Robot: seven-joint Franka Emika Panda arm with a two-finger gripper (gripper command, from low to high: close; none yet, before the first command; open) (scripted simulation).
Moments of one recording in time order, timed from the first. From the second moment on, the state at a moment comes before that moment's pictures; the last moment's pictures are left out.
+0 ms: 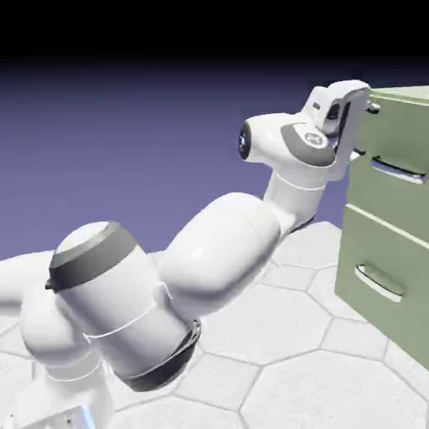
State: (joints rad) arm 1.63 -1.35 -1.25 -2.08 -2.53 2.51 0.63
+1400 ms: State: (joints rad) arm 1.18 -1.52 -1.19 -2.71 -2.66 2.35 0.63
